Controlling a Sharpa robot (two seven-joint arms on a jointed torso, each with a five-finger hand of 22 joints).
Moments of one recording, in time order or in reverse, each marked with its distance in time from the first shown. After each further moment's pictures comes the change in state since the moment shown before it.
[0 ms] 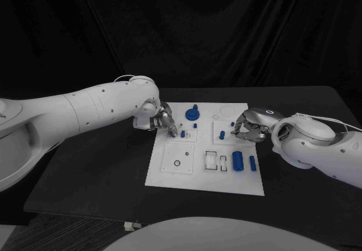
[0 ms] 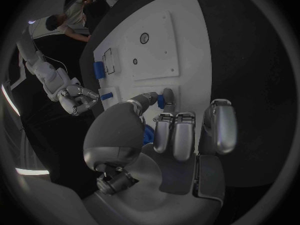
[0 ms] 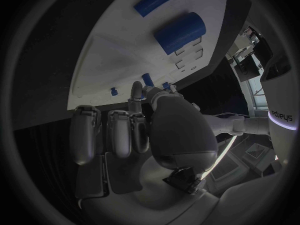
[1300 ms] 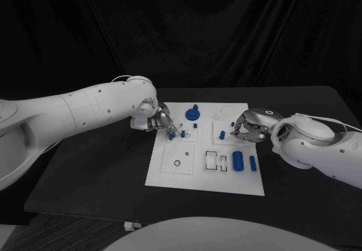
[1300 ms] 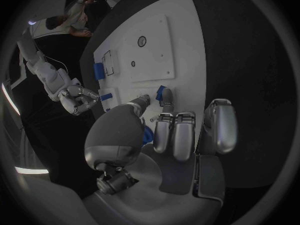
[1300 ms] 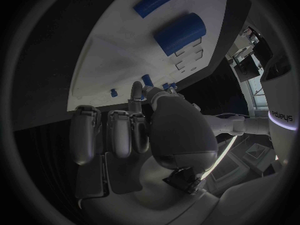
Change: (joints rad) left arm 0.000 -0.022 0.000 0.012 0.000 0.007 0.005; left_hand -0.072 0.019 -0.176 0.139 -0.233 0.009 0.002 -0.016 -0.008 0.007 0.007 0.000 0.000 0.010 0.011 0.000 0.000 0.000 0.000 0.001 -0.008 0.000; right arm -0.002 0.004 0.000 -0.004 0.000 0.006 0.000; right_hand 0.000 0.000 0.000 0.000 0.000 0.000 0.000 0.000 0.000 0.000 0.000 0.000 0.000 0.000 0.000 0.000 0.000 0.000 0.000 0.000 0.000 0.000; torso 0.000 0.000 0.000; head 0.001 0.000
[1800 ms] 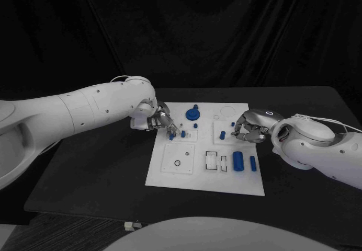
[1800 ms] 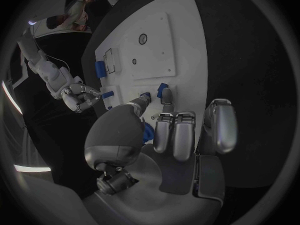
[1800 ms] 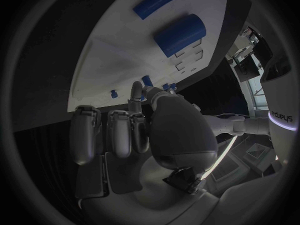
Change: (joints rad) left arm 0.000 -0.014 0.000 0.011 0.000 -0.027 0.026; left_hand 0.000 0.000 0.000 0.000 -0.027 0.000 0.000 0.000 0.001 0.000 0.000 0.000 0.000 0.000 0.000 0.000 0.000 0.000 0.000 0.000 0.000 0.000; right arm -0.003 0.000 0.000 -0.001 0.000 0.001 0.000; right_hand 0.009 0.009 0.000 0.000 0.000 0.000 0.000 -0.009 0.001 0.000 0.000 0.000 0.000 0.000 0.000 0.000 0.000 0.000 0.000 0.000 0.000 0.000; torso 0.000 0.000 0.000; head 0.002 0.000
